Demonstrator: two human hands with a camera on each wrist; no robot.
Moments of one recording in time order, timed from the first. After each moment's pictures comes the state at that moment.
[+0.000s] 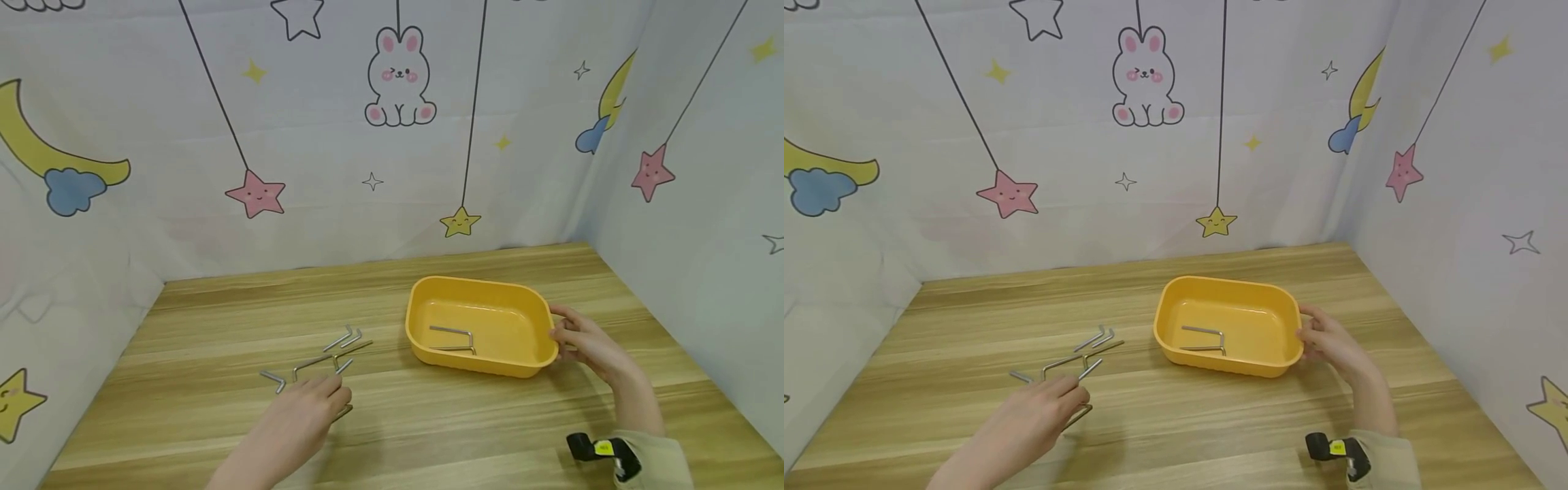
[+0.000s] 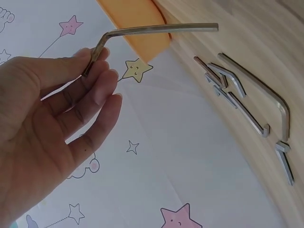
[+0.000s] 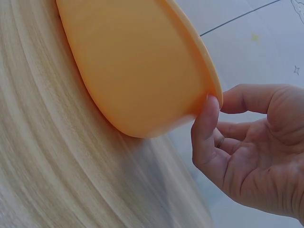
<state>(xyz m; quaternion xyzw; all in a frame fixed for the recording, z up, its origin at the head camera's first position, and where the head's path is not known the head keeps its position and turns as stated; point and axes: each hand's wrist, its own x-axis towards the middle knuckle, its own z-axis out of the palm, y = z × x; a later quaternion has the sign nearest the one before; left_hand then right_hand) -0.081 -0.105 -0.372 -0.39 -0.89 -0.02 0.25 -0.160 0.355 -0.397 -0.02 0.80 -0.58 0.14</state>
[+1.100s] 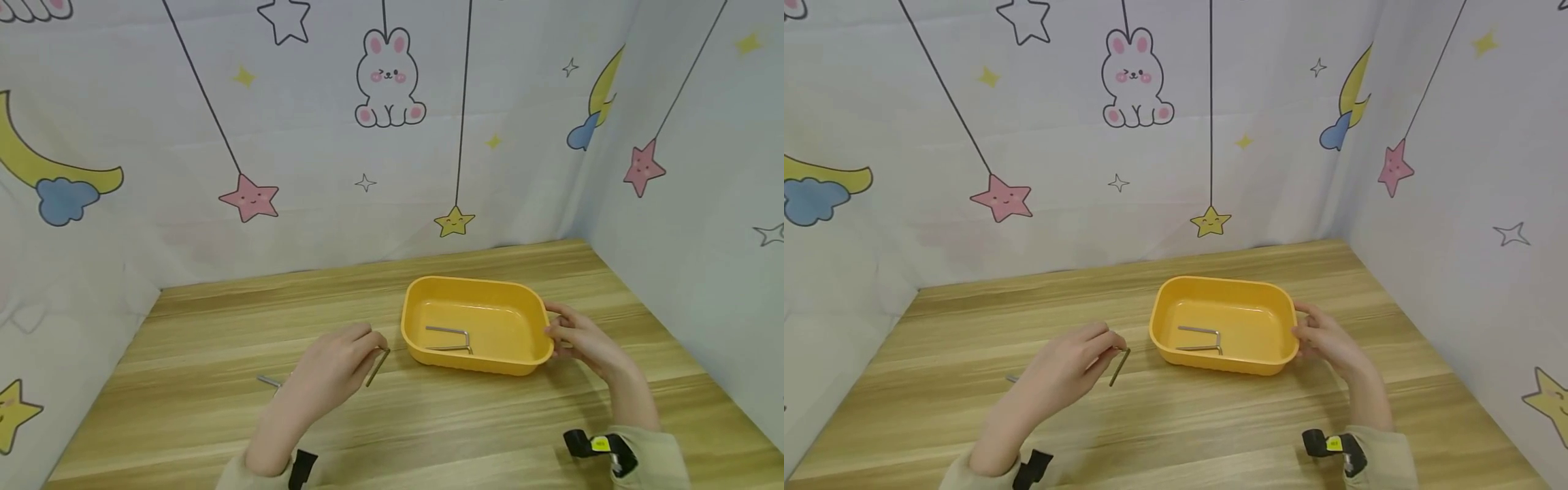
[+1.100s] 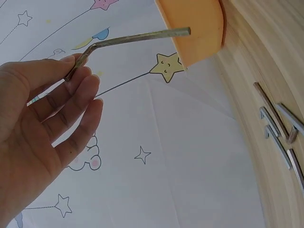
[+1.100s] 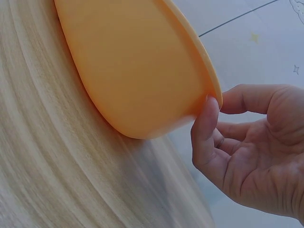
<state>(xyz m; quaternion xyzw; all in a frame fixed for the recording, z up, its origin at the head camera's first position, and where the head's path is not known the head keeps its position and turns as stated) -0.126 -0.057 -0.344 -0.40 -0.87 -0.16 0.24 -0.162 0.361 -0.400 -0.03 0.80 -0.58 0.14</state>
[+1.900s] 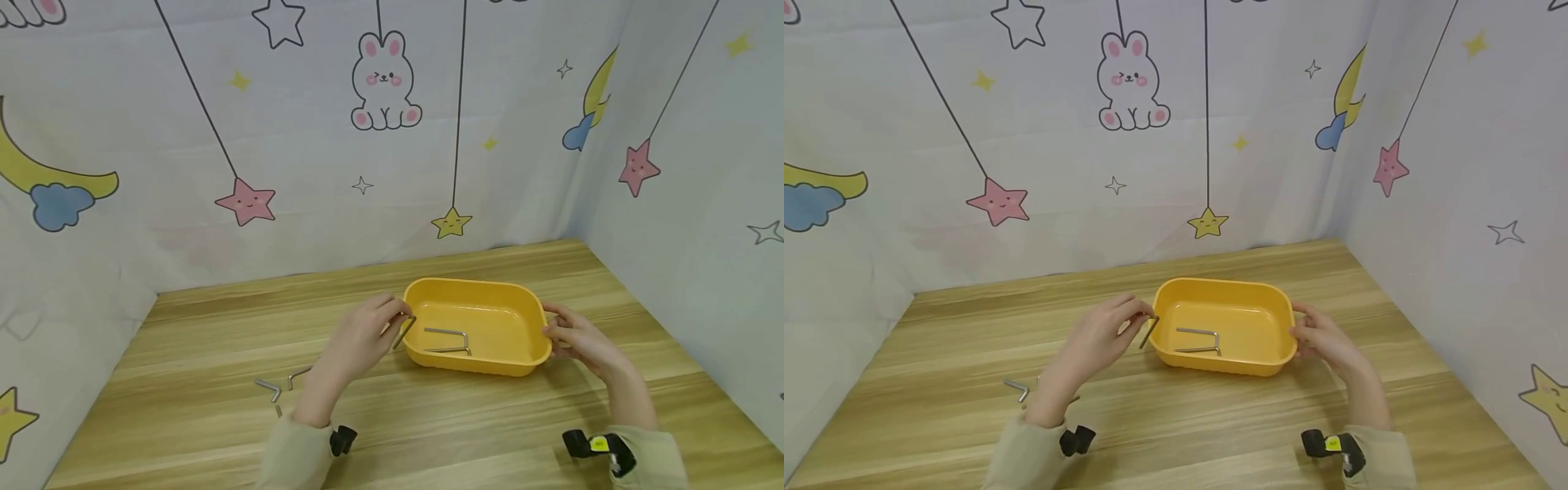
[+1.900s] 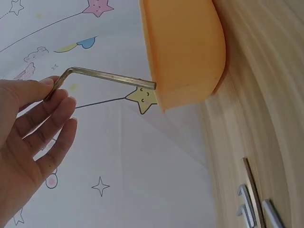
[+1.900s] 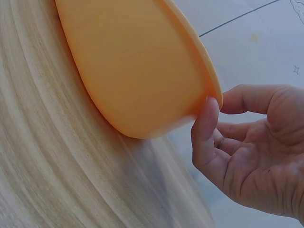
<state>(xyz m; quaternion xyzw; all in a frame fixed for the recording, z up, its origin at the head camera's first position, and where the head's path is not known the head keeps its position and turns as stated) -0.170 -0.017 -0.347 -0.37 -0.87 -0.24 0.22 -0.161 0.360 -0.399 -0.03 0.80 -0.58 0.13</state>
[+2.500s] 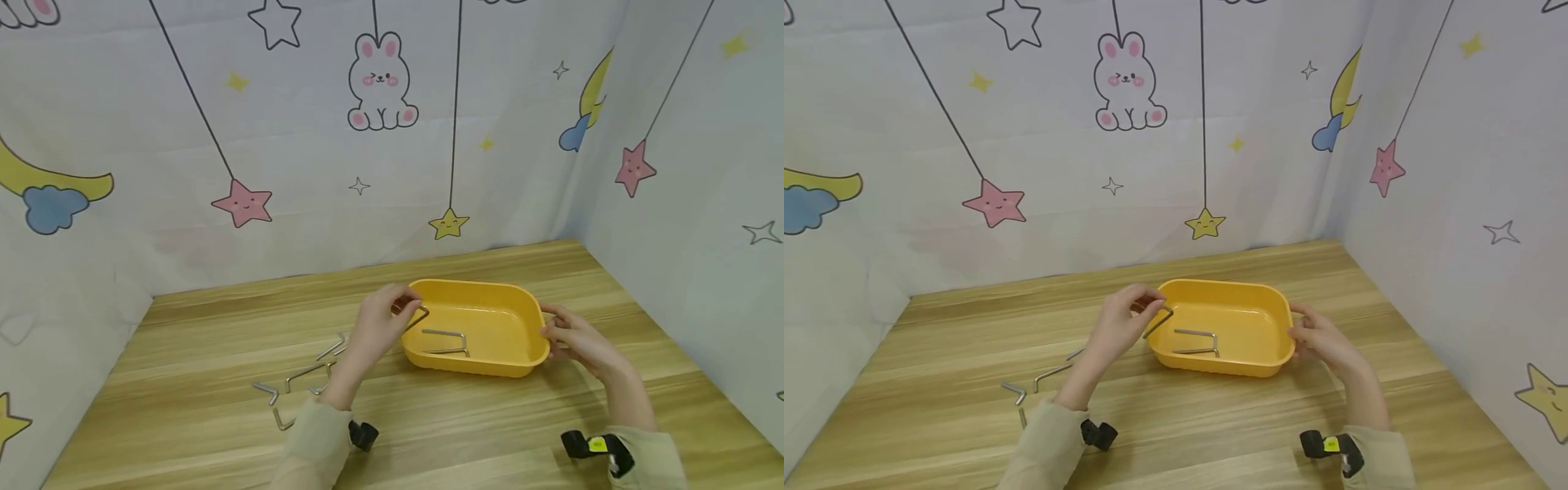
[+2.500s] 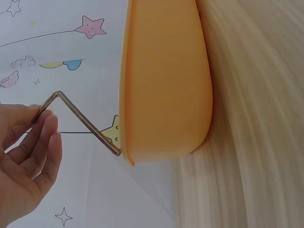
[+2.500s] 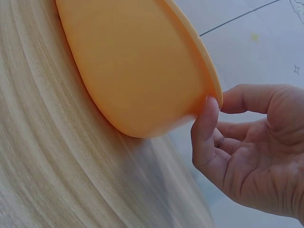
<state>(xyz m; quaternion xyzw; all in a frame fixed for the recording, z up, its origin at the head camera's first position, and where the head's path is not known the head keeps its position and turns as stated) -0.192 0.014 -0.362 -0.26 -0.85 -0.43 0.15 -0.161 0.361 -0.400 -0.03 0.80 -0.58 0.13</state>
